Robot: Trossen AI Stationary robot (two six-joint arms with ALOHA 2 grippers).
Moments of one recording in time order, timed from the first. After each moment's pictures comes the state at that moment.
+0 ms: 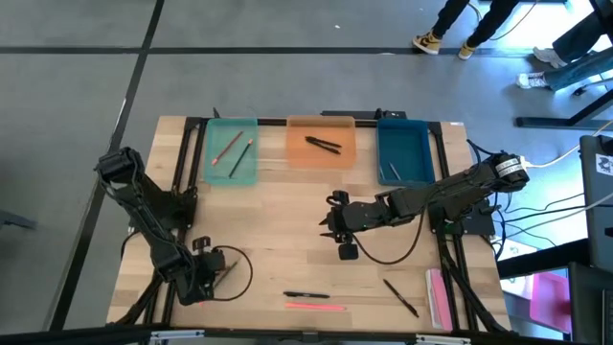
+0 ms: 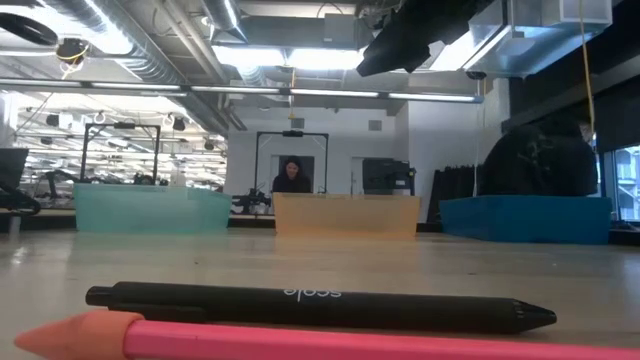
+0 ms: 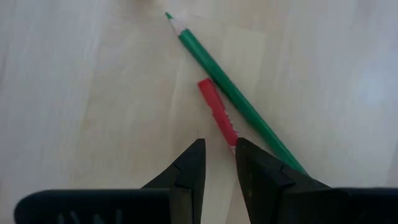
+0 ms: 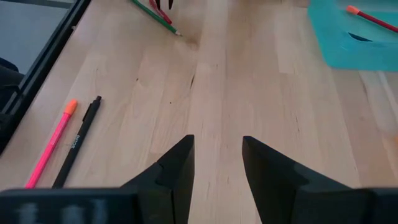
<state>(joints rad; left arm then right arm) -1.05 1.47 0.69 -0.60 -0.29 -1.30 0.28 1.53 1.08 -0.24 0.16 0.08</state>
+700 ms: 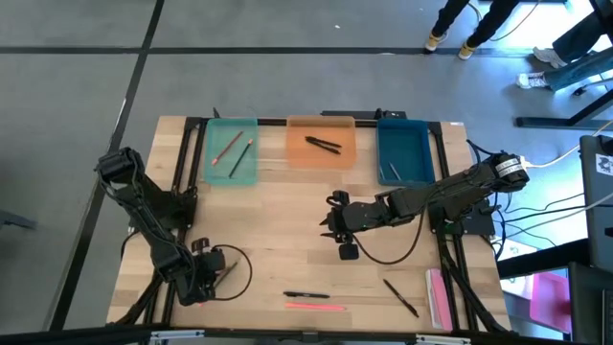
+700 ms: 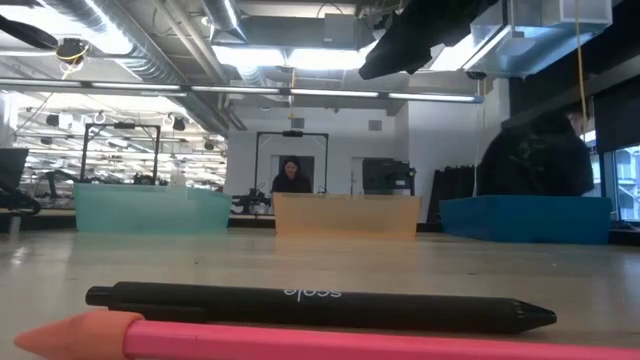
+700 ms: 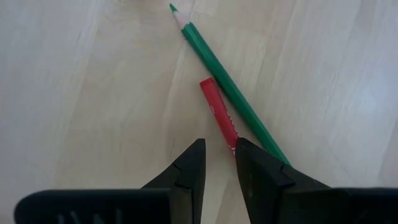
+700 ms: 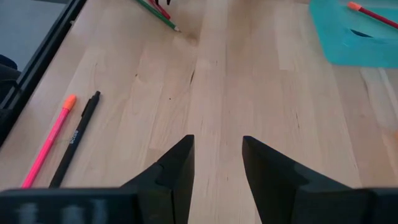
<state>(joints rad) -1.05 1.47 0.68 -0.58 -0.28 -1.36 0.28 1.53 1.07 -0.25 0.16 0.07</state>
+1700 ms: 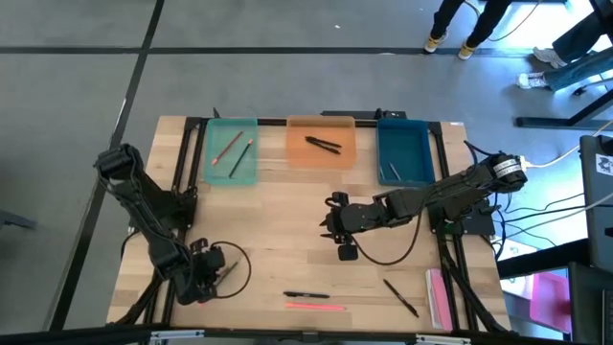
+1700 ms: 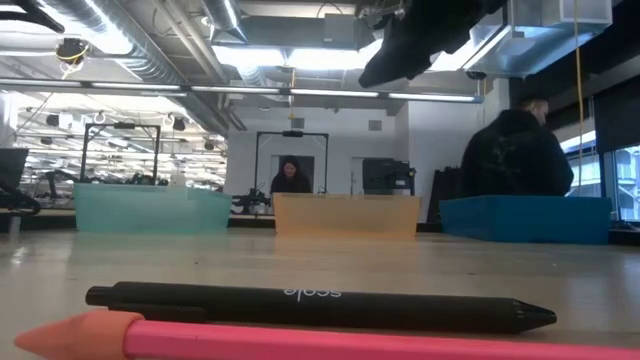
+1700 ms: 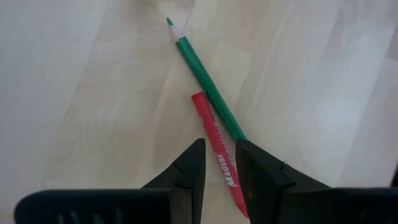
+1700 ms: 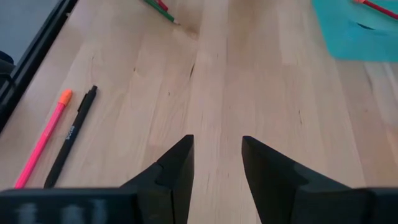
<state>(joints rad) -1.04 1.43 0.68 -0.57 -0.30 -1.44 0.28 1.55 1.07 -0.25 0.16 0.08</state>
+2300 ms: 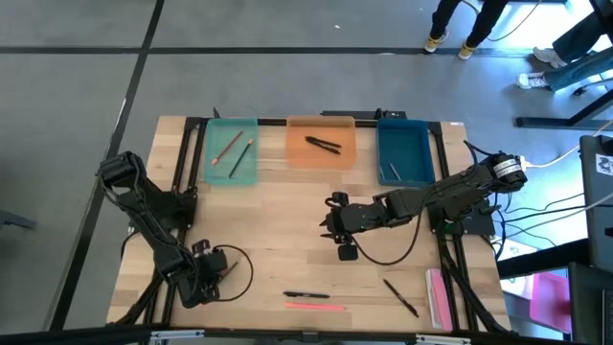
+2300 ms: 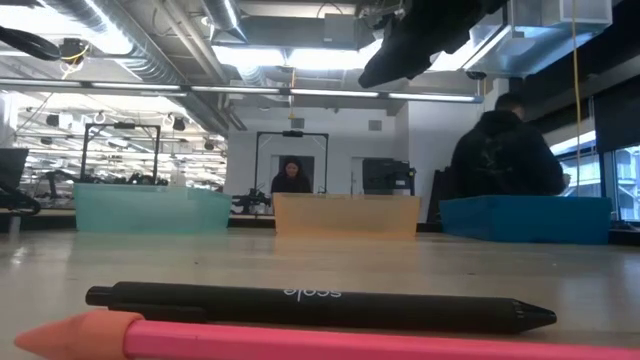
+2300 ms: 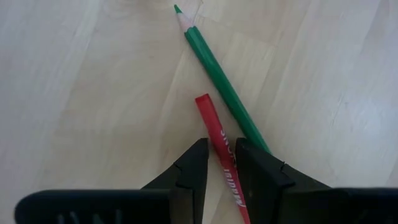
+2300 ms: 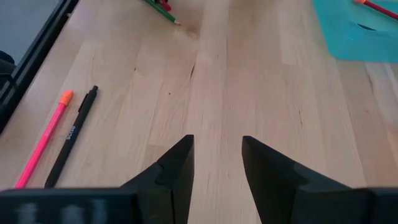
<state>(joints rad) -1.04 1.53 0.69 -0.57 -0.29 -1.44 0.28 1.55 1.07 -0.24 0.15 0.08</state>
